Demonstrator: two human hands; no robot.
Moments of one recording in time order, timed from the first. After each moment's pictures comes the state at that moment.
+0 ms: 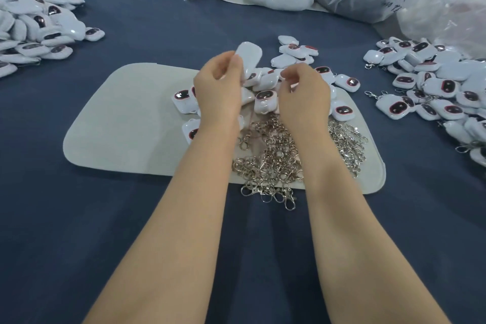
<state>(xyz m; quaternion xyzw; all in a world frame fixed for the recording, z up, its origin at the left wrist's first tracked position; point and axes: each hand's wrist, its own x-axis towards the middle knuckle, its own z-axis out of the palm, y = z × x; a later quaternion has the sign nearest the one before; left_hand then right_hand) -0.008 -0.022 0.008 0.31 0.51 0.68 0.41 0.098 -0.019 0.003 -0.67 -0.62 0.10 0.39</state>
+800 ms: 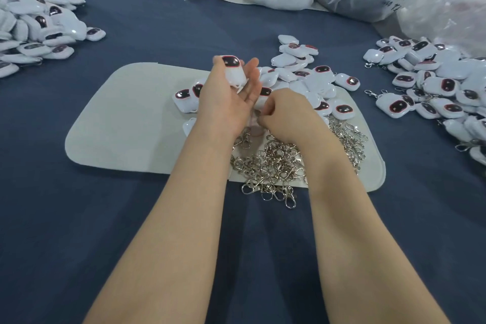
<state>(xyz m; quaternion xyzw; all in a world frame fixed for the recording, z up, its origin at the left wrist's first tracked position) -0.013 -0.022 0.011 0.11 0.31 0.63 0.70 0.092 -0.028 0.007 -0.66 -0.72 0.17 0.12</state>
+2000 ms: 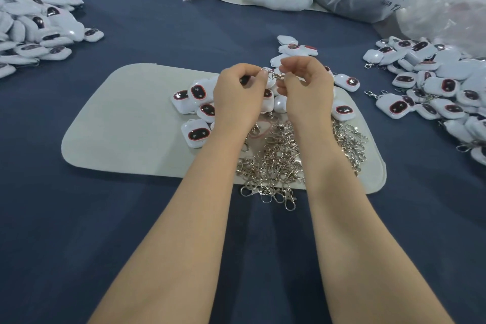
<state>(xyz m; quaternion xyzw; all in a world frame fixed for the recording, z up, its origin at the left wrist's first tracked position) 0.003 -0.025 0.000 0.51 0.56 0.57 0.32 0.095 -0.016 0.000 -0.54 -0.50 0.31 0.61</state>
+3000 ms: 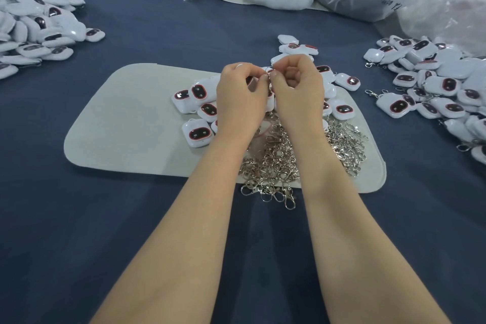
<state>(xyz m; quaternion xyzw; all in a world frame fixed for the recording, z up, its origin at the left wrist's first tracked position) 0.004 -0.022 -0.005 0.57 0.59 0.52 0.24 0.087 -0.020 -0.001 -0.53 -0.55 0.26 0.59</state>
